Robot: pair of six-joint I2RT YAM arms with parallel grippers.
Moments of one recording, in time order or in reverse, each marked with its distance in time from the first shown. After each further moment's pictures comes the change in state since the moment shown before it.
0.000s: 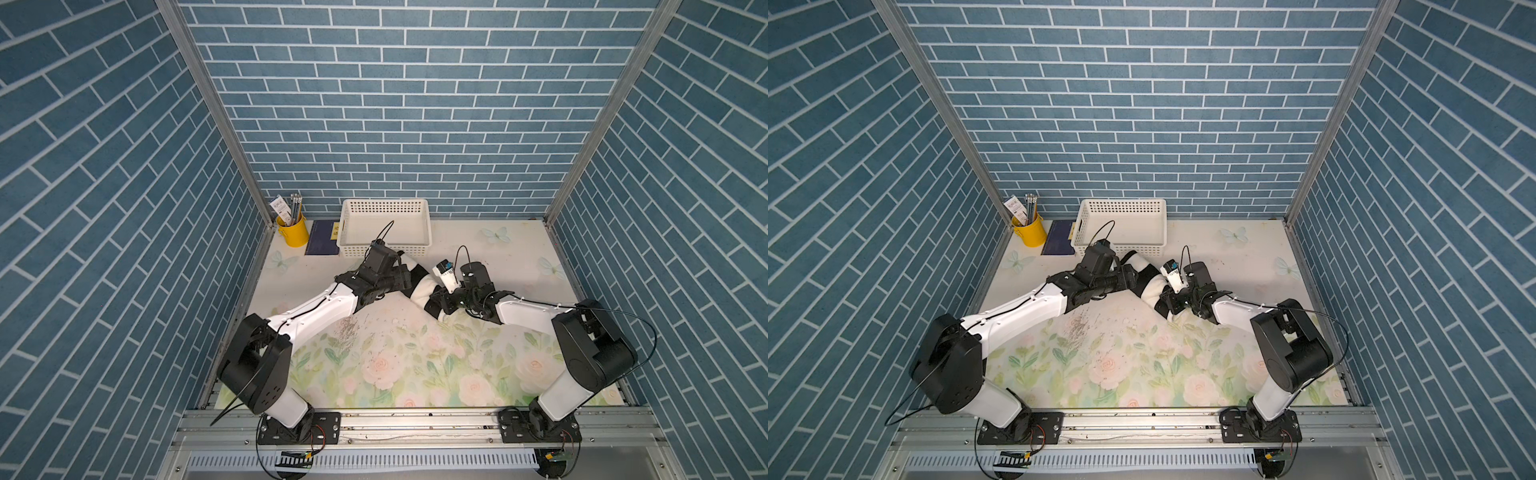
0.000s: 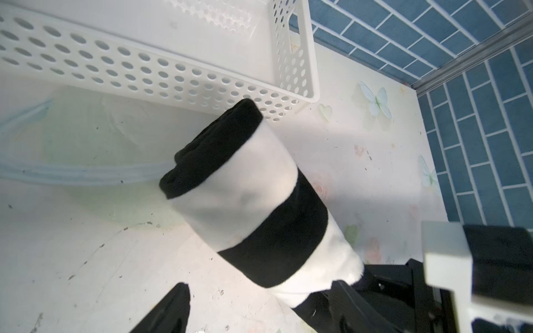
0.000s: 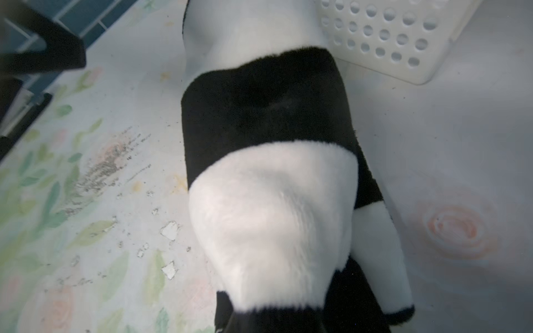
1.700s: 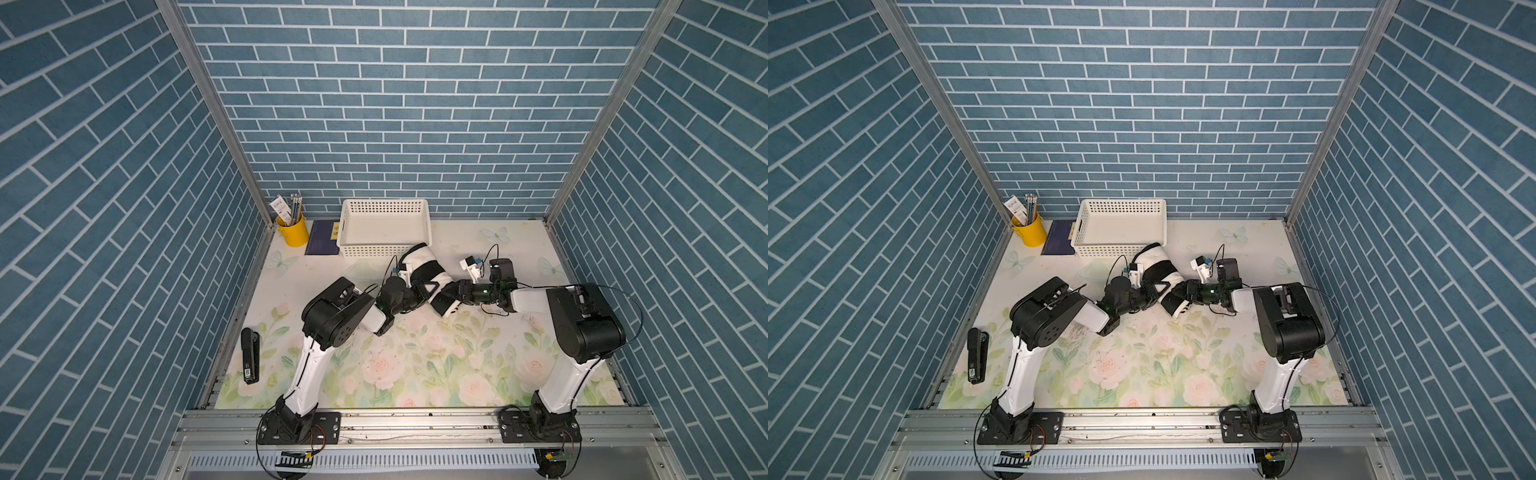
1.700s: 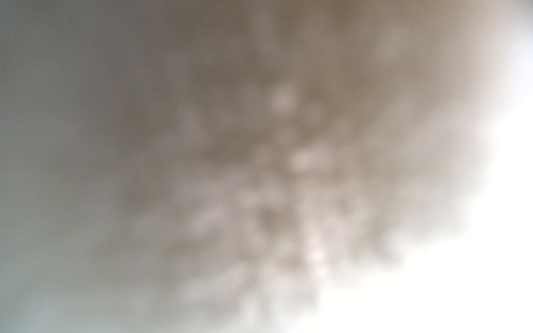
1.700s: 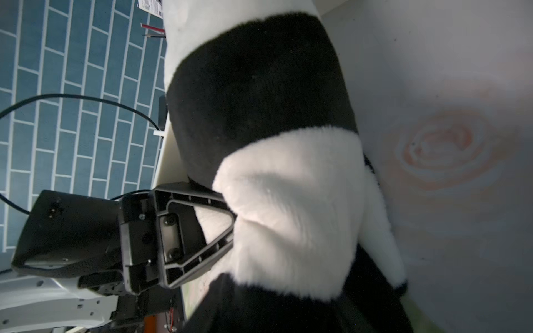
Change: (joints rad) left arm -0.044 0.645 -0.132 1.317 0.367 -0.538; right arm -0.261 0.150 0.008 0.099 -0.476 0.374
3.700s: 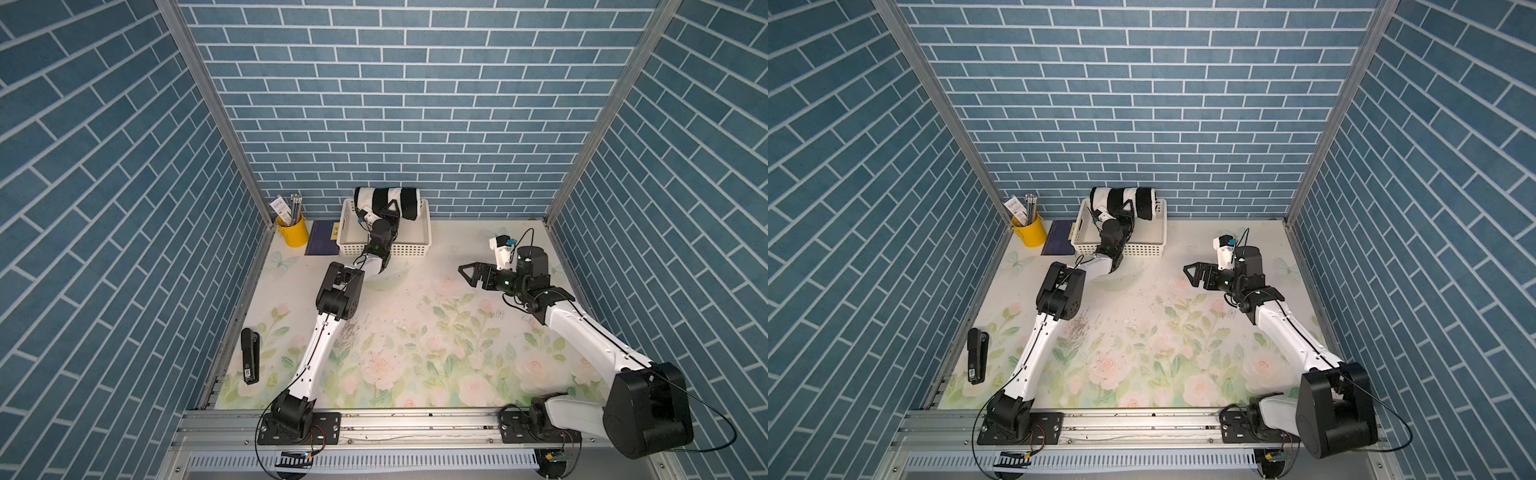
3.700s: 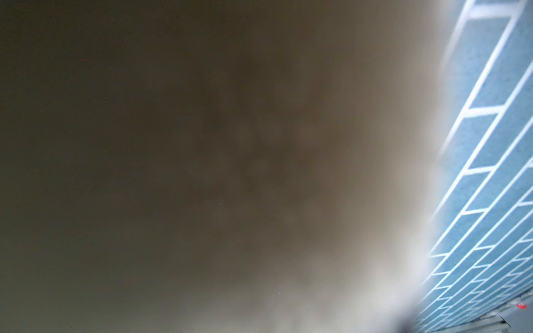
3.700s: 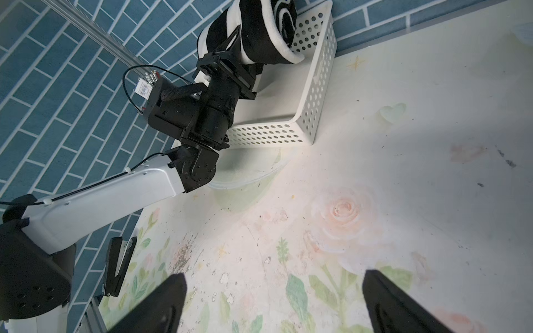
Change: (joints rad) left arm 0.297 0.565 1.172 -0.229 -0.497 -0.217; right arm 0.008 -0.539 0.021 -0.333 0.419 -0.052
